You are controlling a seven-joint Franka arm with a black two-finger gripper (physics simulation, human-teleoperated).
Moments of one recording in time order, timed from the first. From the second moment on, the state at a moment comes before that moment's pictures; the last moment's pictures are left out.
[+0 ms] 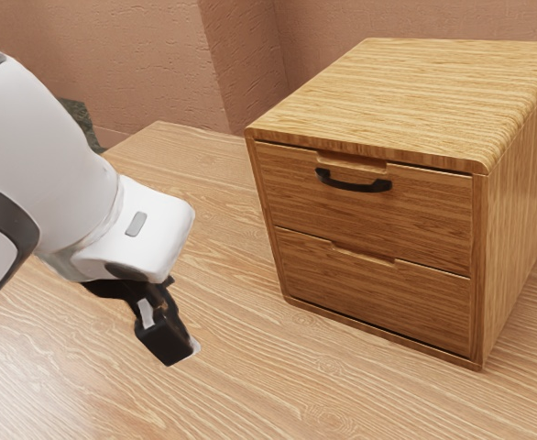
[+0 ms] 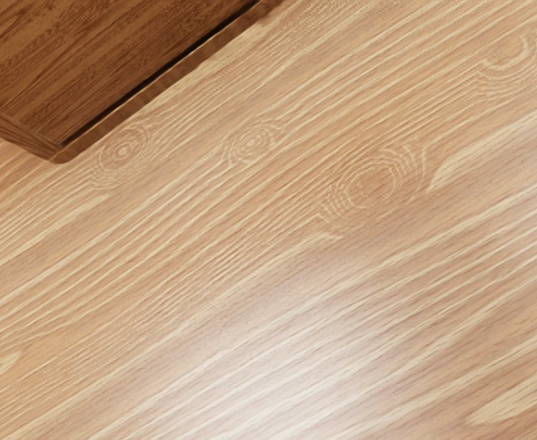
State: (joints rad) arm 0.12 -0.66 -0.32 -2.13 -0.03 1.81 0.39
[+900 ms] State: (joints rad) arm 0.23 -0.56 -0.44 -2.11 -0.08 2.15 1.06
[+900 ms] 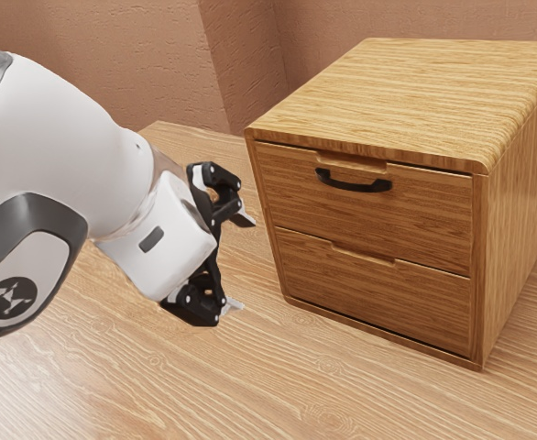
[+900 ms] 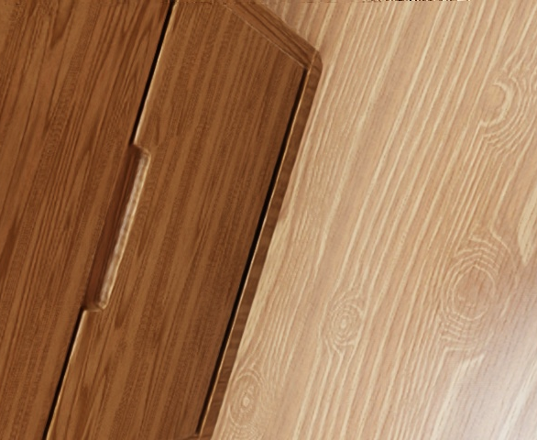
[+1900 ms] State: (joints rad) arm 0.53 -0.37 -0.70 -1.94 -0.13 2.29 1.27
